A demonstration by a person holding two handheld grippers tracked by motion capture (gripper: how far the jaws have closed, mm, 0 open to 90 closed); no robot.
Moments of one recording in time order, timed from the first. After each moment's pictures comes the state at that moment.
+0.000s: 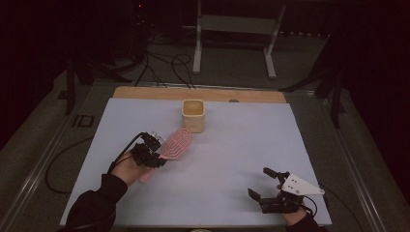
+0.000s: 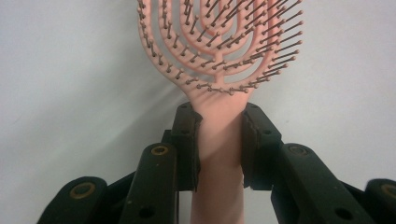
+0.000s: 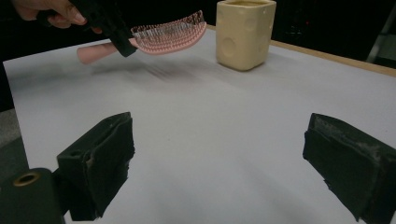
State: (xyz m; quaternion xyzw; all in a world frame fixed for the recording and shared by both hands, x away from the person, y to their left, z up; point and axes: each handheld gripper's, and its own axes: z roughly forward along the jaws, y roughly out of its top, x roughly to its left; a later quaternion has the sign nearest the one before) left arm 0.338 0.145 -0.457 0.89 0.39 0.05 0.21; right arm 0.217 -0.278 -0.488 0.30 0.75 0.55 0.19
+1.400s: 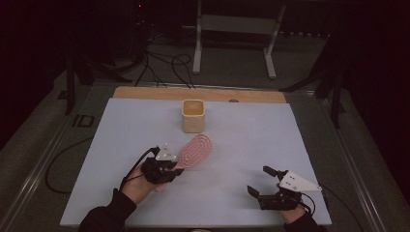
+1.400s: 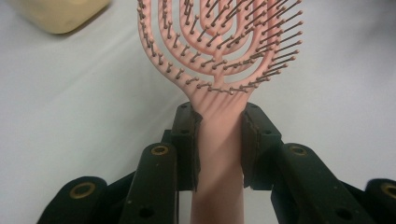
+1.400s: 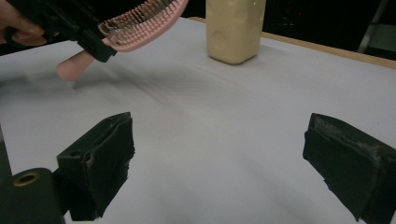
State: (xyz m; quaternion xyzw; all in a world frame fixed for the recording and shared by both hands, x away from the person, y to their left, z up) left arm 0.288 0.118 -0.463 0.88 0.30 0.09 0.35; right arm 0.224 -0.276 -0.489 0.32 0.75 0.54 0.20
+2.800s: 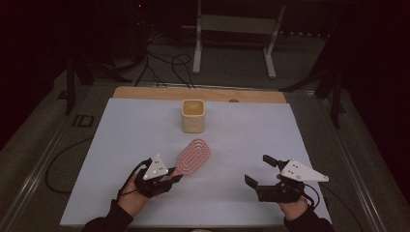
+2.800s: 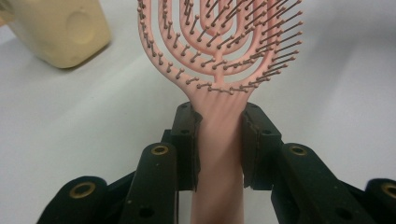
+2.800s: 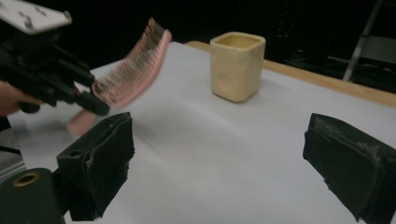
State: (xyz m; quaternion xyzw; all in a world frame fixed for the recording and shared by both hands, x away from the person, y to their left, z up) left arm 0.254 0.131 -0.470 0.85 0.26 0.14 0.43; right arm 0.224 -0.252 -0.419 0.32 0.74 0.55 0.20
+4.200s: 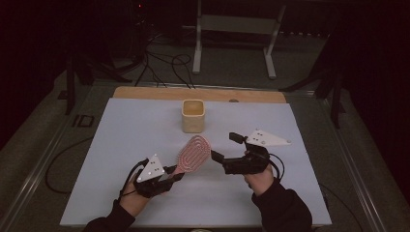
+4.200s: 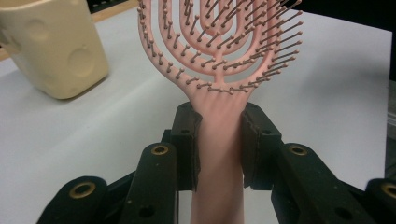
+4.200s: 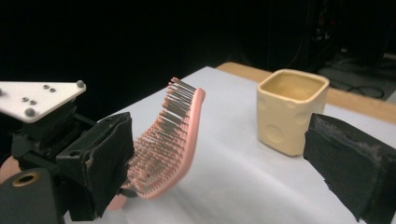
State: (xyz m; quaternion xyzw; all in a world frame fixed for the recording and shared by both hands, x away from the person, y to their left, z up) left arm 0.252 0.133 -0.468 0.82 0.25 0.14 0.49; right arm 0.280 -0.170 -0.387 0.33 0.74 0.58 0.13
